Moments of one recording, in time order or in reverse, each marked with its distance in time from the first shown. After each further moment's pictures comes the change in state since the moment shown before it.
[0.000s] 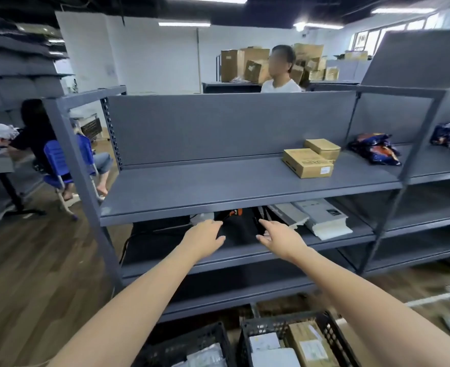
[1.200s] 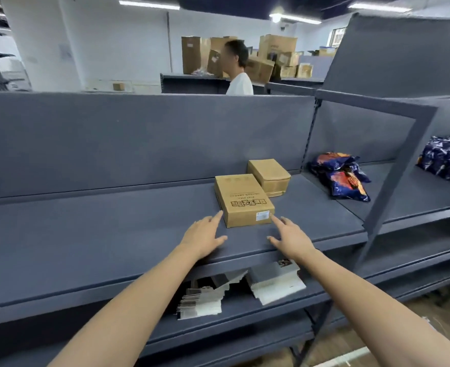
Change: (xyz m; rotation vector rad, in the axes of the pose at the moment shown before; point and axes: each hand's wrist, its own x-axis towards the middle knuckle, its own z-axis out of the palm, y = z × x) left_hand 0.388 0.203 0.039 -0.099 -0.024 0.037; right_hand 0.236 0.379 -0.071 0.011 0.015 0.212
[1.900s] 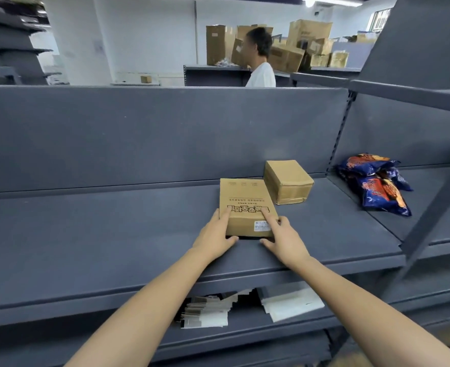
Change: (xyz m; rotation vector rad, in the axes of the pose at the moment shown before) left_hand 0.059 -0.003 0.022 -0.273 0.116 -0.099; right_hand 0.058 -0.017 0.016 0.164 0.065 -0.182
